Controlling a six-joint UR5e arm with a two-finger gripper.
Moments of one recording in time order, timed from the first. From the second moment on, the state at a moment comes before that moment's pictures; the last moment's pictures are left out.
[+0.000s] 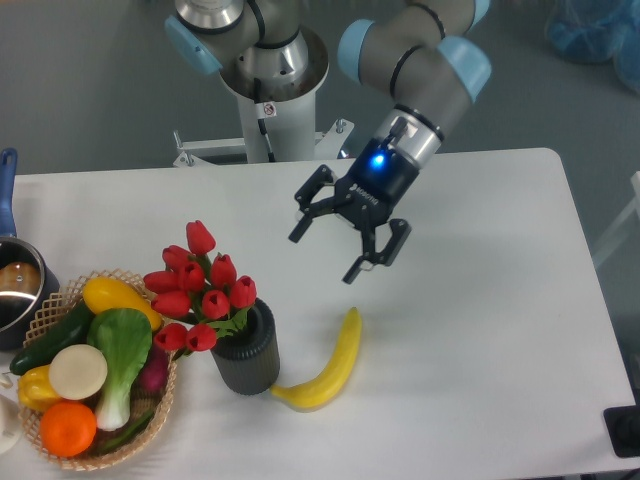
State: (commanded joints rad) arm 2.74 -1.75 -2.00 -0.81 0.38 1.48
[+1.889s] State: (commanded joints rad) arm 2.54 -1.91 -1.89 -0.81 0.42 1.48
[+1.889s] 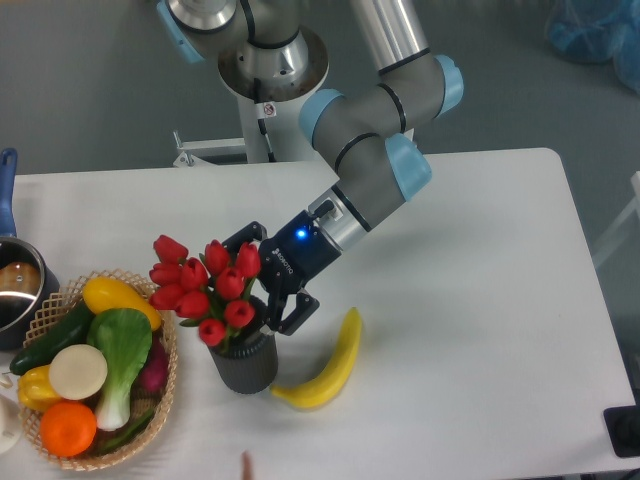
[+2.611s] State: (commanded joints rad) arm 2.53 -1.90 -1.90 -0.81 0.42 1.46
